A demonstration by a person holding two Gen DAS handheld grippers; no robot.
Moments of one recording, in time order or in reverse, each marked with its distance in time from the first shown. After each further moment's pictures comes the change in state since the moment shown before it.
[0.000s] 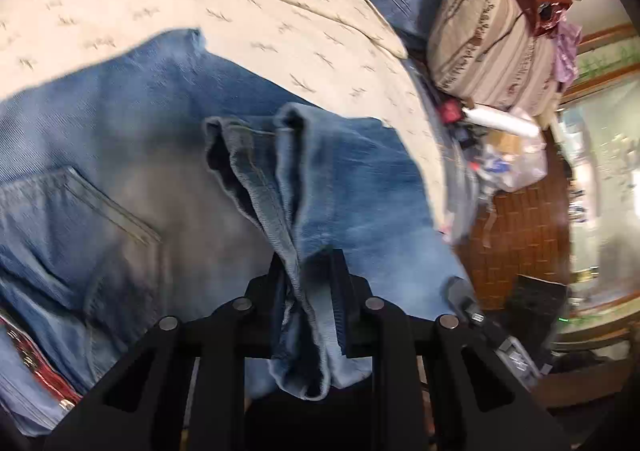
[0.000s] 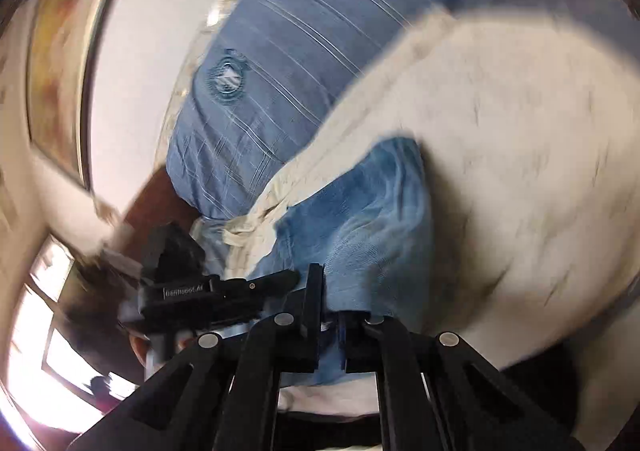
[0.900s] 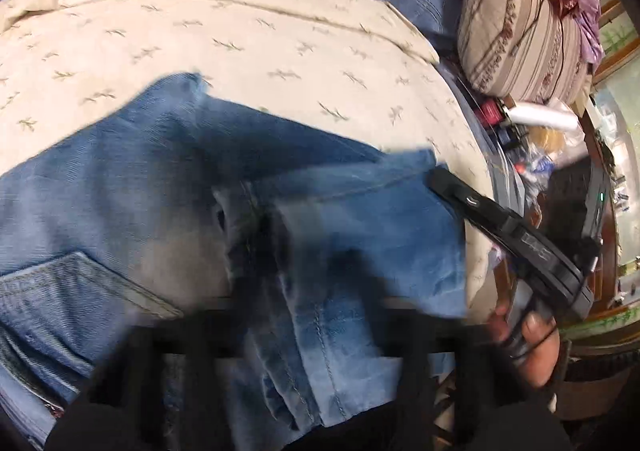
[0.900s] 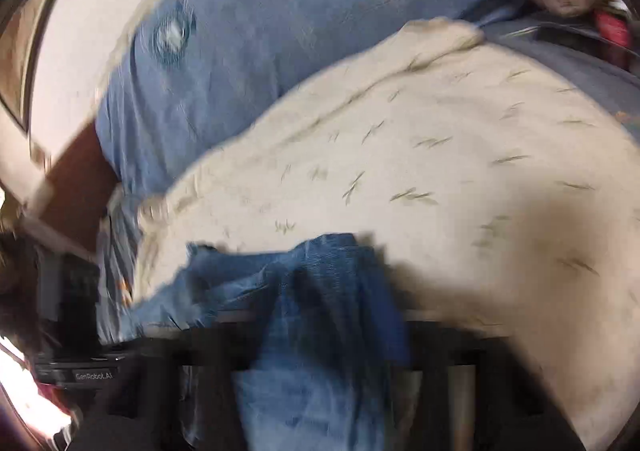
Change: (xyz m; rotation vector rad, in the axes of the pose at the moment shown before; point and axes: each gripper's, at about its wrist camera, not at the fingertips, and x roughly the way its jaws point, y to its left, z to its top) left arm 0.021 -0.007 0.030 0.072 -0.019 0.132; right arm 0.099 -0.003 0.103 -0.268 0.091 -0.234
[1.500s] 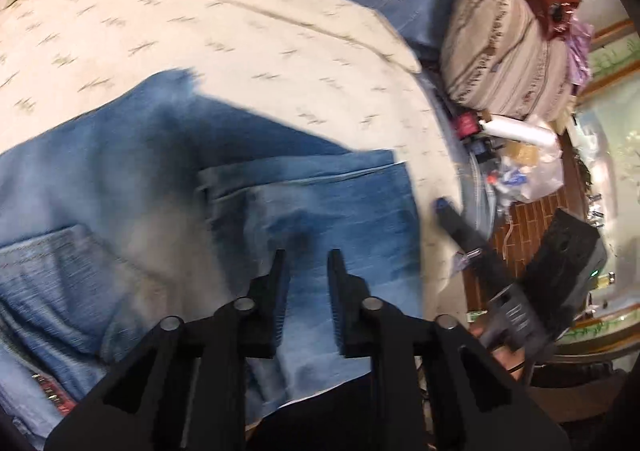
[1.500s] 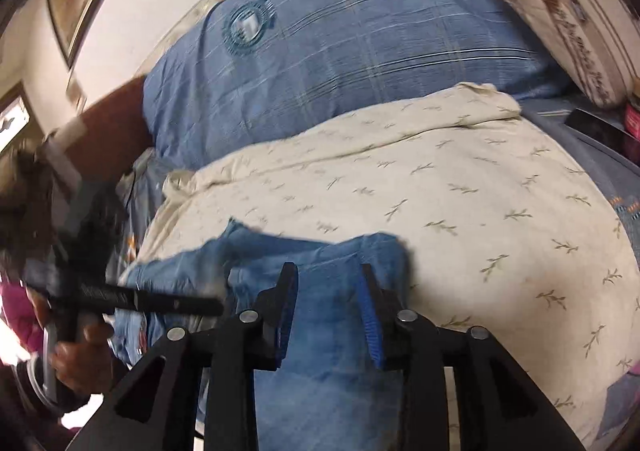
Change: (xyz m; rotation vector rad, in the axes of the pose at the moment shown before) left arm -0.019 -0.004 0.000 -0.052 -0.010 -0.085; right arm -0.028 0.012 -0.027 -0.182 -0.047 0.020
